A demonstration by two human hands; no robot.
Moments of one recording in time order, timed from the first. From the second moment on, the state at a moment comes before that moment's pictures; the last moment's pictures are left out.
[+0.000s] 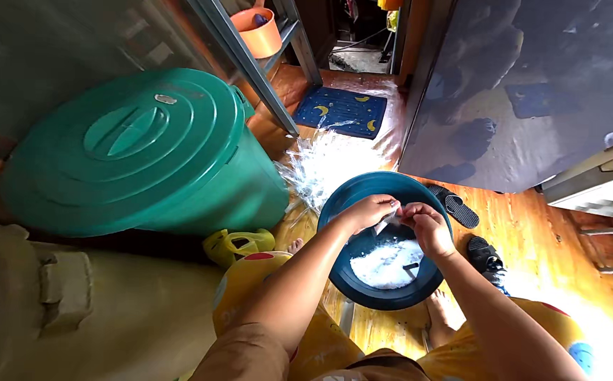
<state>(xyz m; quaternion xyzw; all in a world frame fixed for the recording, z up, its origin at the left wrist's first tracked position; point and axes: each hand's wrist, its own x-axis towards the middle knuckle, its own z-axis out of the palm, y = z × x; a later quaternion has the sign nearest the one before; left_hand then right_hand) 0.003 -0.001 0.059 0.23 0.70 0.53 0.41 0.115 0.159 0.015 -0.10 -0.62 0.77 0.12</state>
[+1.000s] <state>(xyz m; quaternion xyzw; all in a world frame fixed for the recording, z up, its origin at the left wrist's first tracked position) 0.024 0.023 0.035 0.12 0.80 0.45 0.37 0.103 0.139 0.018 -0.27 -0.69 0.67 0.02</state>
